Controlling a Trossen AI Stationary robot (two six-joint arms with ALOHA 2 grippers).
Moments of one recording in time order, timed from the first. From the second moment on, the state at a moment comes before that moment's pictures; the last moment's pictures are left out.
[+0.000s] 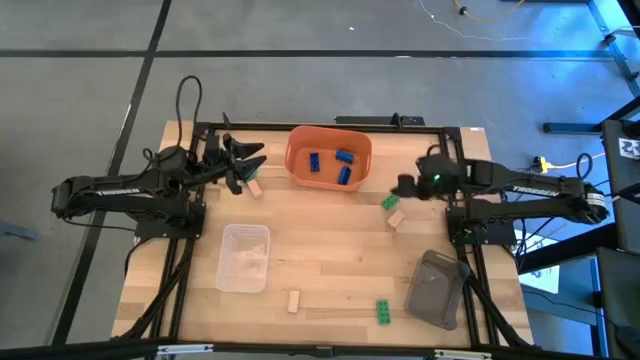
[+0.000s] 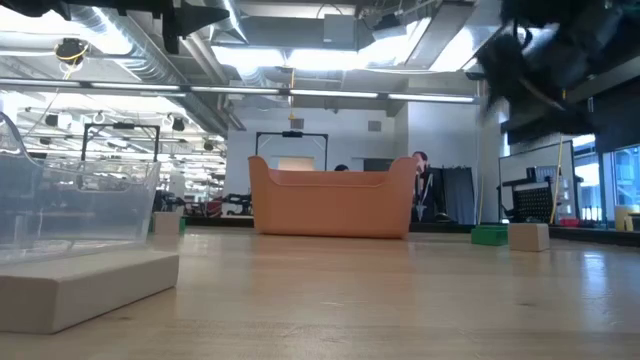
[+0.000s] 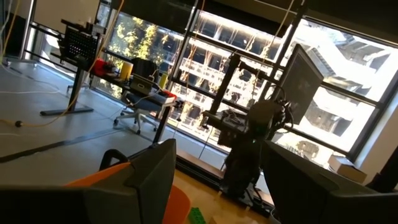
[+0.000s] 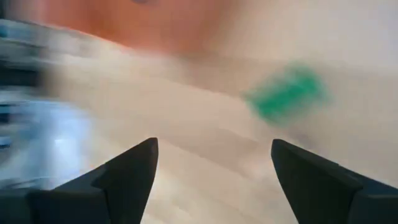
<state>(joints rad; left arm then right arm) 0.20 0.63 0.50 0.38 -0.17 -0.36 -0.23 0.84 0.66 -0.76 -0.02 1.25</state>
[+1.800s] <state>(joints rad) 0.20 0.63 0.50 0.38 -0.17 -0.35 -0.26 1.35 0.66 -0.71 0.14 1.18</state>
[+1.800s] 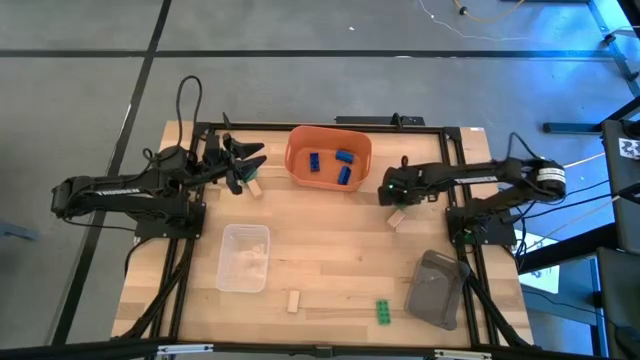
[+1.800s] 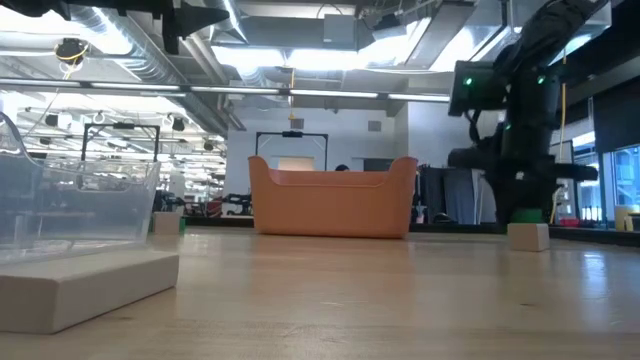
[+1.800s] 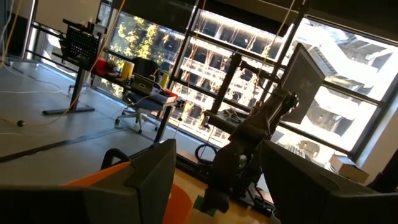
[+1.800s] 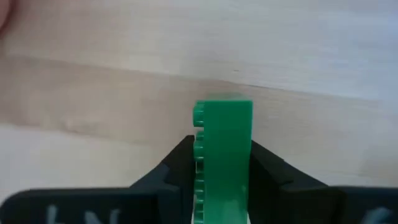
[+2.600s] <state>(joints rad) 0.20 0.63 0.50 0.38 -0.17 -0.39 -0.27 0.74 0.66 -0.05 0.04 0.65</state>
